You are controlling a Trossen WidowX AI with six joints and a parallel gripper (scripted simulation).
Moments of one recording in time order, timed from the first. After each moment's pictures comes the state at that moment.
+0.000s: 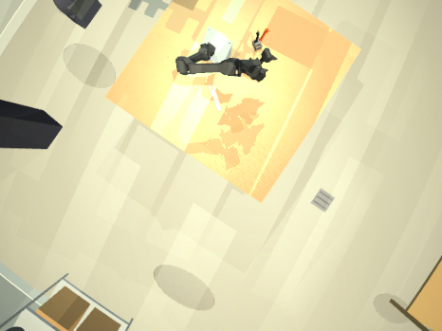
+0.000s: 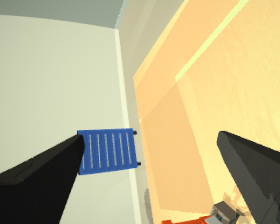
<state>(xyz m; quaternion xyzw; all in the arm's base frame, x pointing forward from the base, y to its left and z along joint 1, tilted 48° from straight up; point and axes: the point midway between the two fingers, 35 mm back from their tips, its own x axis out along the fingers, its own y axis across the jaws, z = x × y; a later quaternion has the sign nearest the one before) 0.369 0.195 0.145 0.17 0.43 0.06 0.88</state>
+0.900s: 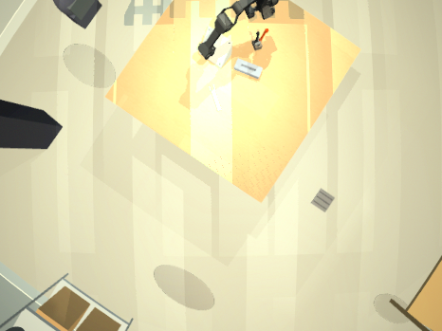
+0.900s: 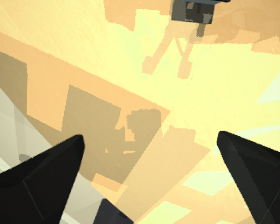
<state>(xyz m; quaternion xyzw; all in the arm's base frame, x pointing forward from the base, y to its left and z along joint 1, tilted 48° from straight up) 0.136 0.330 -0.119 -0.04 0.61 -0.35 0.71</state>
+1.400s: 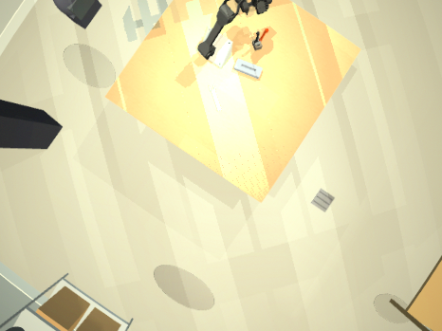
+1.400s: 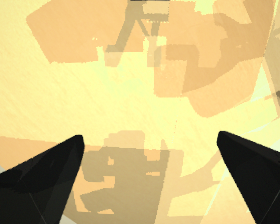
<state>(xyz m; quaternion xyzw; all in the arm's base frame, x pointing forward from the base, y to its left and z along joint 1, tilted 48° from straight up) 0.090 0.311 -0.154 -0.09 0.54 -0.43 0.72</state>
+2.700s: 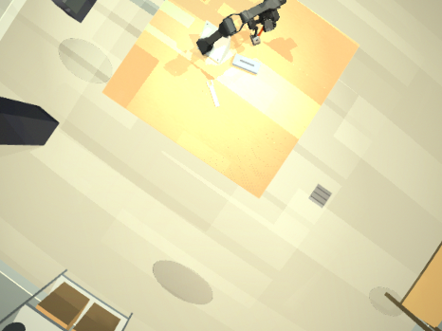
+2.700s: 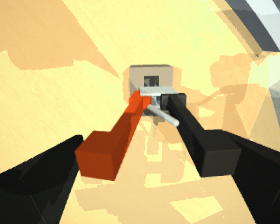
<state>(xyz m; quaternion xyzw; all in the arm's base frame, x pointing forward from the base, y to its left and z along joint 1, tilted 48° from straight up) 0.211 0.254 -0.105 -0.09 0.53 -0.44 0.72</state>
